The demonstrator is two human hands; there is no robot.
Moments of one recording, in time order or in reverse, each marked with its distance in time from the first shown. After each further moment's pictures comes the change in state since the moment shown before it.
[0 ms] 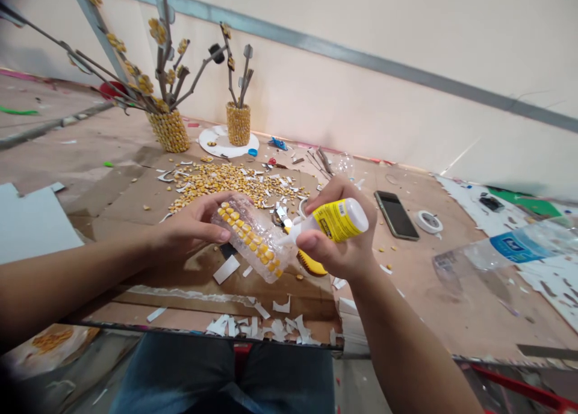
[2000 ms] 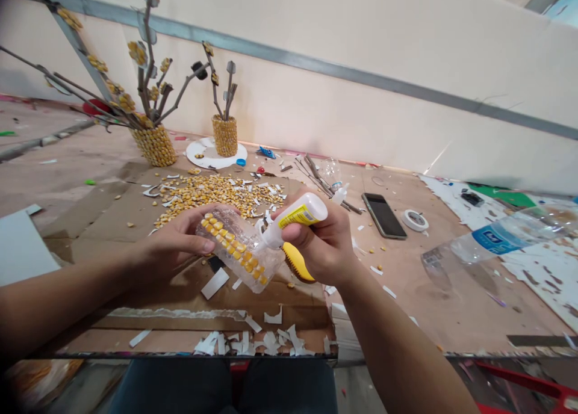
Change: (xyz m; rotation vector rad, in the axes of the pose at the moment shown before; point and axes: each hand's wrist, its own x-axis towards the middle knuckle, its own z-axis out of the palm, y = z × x) left_hand 0.001 0.000 -0.004 -0.104 -0.034 -0.010; right_hand 0.008 -0.011 0.015 0.270 -0.011 -0.037
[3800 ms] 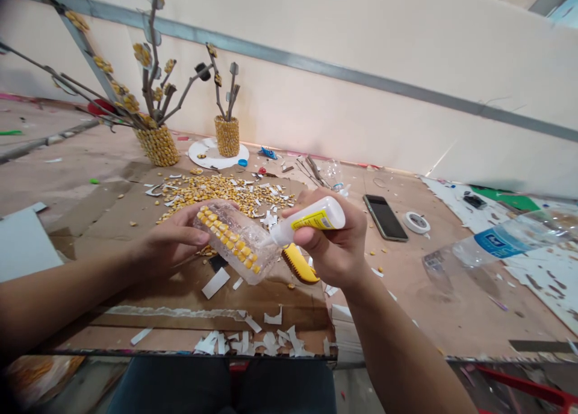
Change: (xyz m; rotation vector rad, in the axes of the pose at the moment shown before) left_hand 0.000 0.002 -0.006 -0.017 0.042 0.028; right_hand 0.000 -0.001 -0.008 -0.138 0.047 -0.091
